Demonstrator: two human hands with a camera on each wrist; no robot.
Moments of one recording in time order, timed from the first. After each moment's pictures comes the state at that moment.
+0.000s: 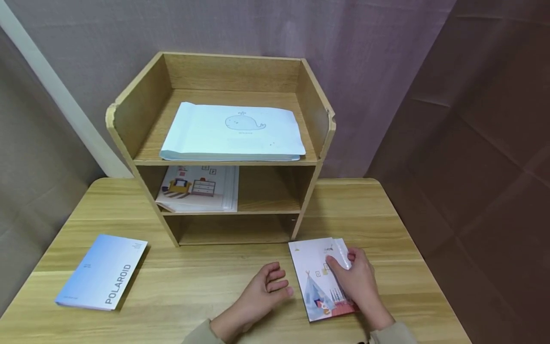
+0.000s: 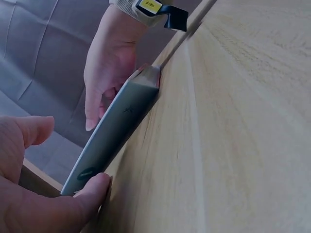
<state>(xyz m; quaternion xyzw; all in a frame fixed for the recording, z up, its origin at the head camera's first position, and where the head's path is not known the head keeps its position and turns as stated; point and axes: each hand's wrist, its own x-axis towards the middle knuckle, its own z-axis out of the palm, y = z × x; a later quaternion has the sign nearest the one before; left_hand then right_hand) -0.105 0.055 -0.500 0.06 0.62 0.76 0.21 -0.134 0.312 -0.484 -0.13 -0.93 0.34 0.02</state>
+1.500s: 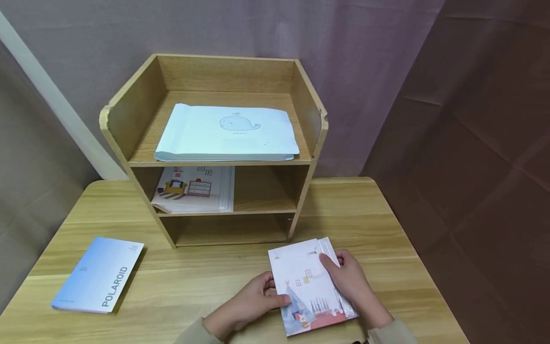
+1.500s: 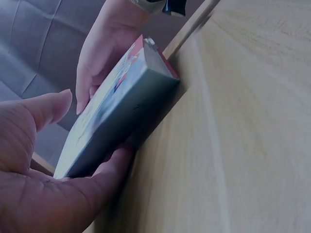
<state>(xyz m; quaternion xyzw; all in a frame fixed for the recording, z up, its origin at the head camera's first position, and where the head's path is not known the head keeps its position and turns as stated) -0.105 0.050 -0.503 0.11 0.59 0.75 0.28 -0.127 0.299 -0.473 -0.14 -0.87 0.46 -0.05</state>
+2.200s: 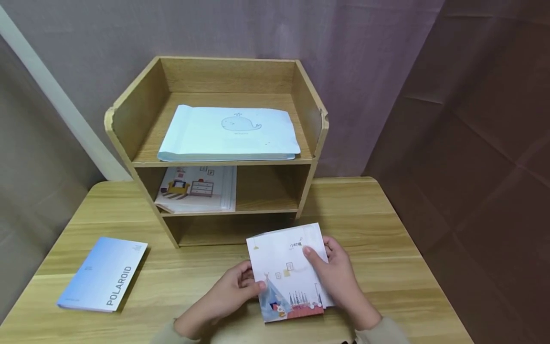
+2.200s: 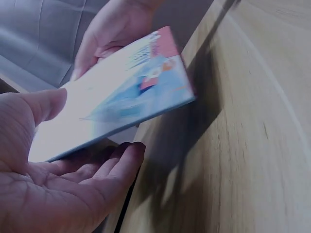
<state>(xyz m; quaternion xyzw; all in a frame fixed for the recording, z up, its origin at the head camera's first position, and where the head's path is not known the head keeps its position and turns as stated) -0.110 -0.005 -0.475 0.15 0.64 0.72 0.22 -0.121 0.248 -0.441 -0.07 -0.78 0.63 0.00</state>
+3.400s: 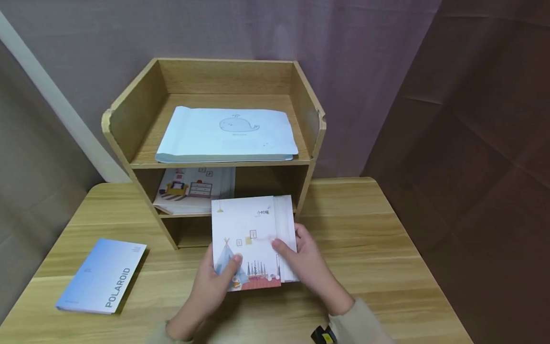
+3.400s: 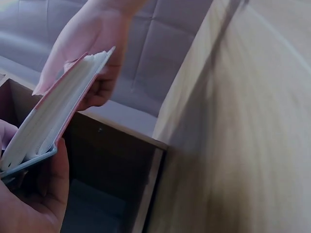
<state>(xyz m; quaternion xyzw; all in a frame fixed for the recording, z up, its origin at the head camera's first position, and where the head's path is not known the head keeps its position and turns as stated) -0.109 -0.021 -0.445 0.13 0.68 0.72 -0.04 -0.139 0.200 -0.416 0.06 -0.73 0.68 -0.07</state>
